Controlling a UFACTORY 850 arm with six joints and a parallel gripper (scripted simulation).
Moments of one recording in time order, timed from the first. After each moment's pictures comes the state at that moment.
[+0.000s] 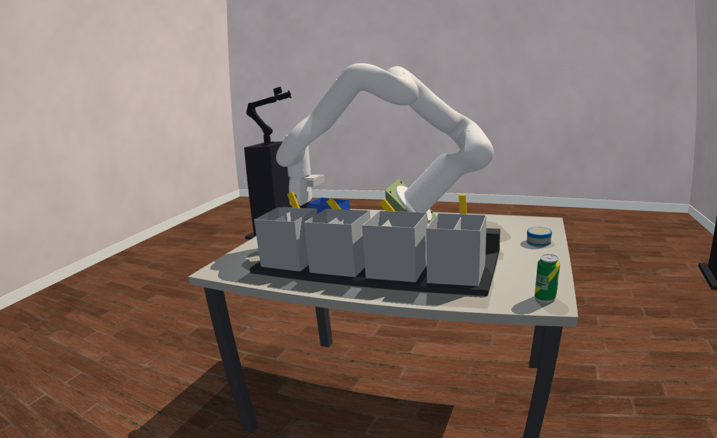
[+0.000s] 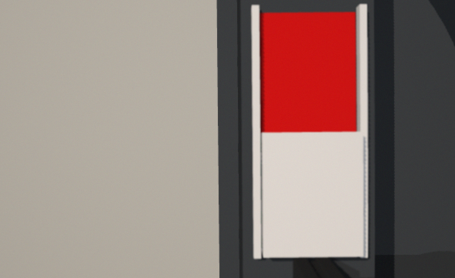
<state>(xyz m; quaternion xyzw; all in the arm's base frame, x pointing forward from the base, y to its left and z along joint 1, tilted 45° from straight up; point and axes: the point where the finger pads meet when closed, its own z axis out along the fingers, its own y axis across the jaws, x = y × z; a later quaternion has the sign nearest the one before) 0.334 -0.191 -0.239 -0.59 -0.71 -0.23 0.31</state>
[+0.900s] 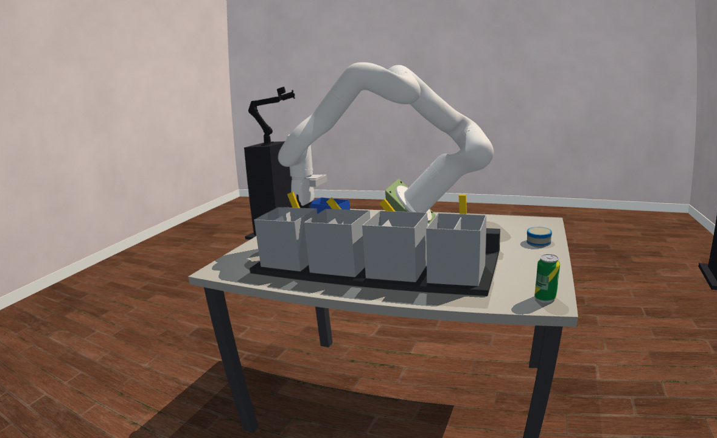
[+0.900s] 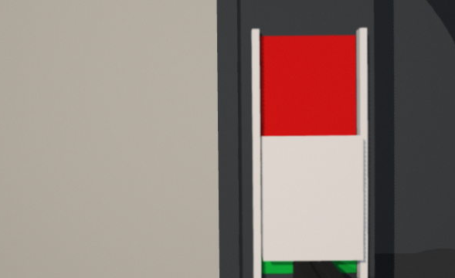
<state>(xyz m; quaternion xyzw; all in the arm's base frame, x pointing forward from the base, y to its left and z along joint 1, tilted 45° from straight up) 0.333 -0.184 -0.232 -0.59 -0.71 -0.23 0.31</state>
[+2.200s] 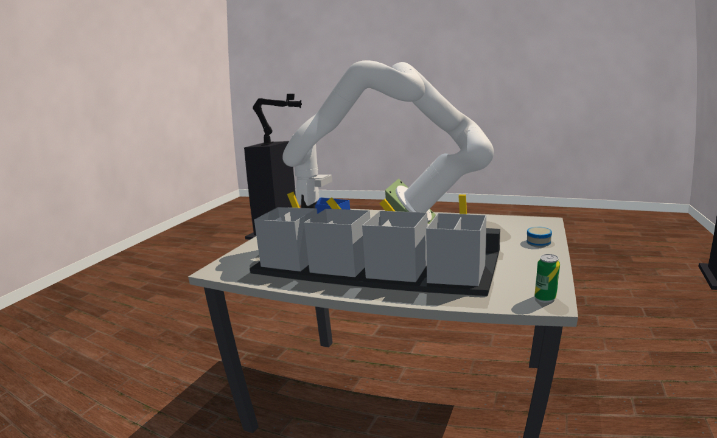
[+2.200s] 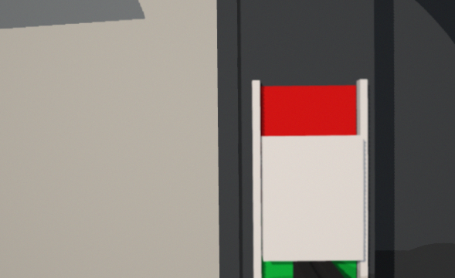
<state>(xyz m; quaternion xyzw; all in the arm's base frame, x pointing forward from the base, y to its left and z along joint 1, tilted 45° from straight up) 0.331 -0.169 -0.217 -0.59 -0.71 -0.23 0.31</state>
